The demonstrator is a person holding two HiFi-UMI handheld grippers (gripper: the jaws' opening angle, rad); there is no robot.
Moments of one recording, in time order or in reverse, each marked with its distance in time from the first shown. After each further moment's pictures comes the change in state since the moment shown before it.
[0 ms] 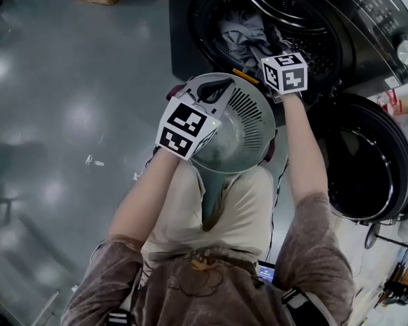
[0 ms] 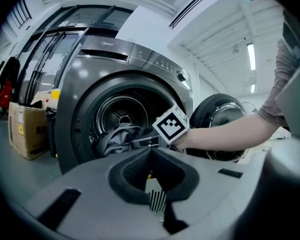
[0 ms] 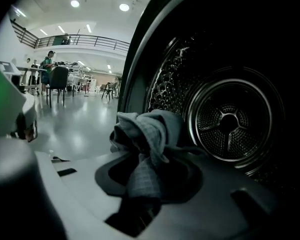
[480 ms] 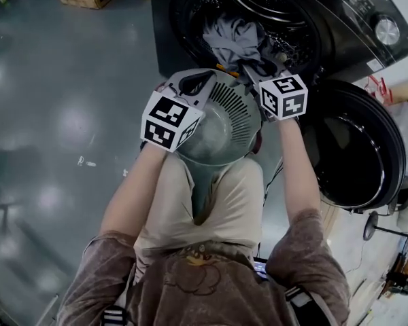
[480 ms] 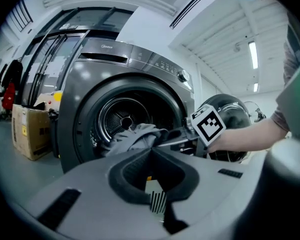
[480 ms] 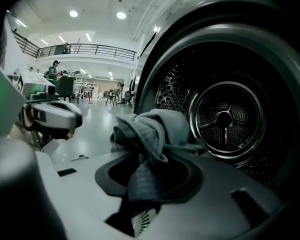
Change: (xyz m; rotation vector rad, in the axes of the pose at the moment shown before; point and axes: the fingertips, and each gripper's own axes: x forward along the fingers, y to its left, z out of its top) left arm -0.002 -0.004 0.005 0.002 -0.001 0.033; right arm -0.085 0.032 -0.019 0.053 -0.051 0.046
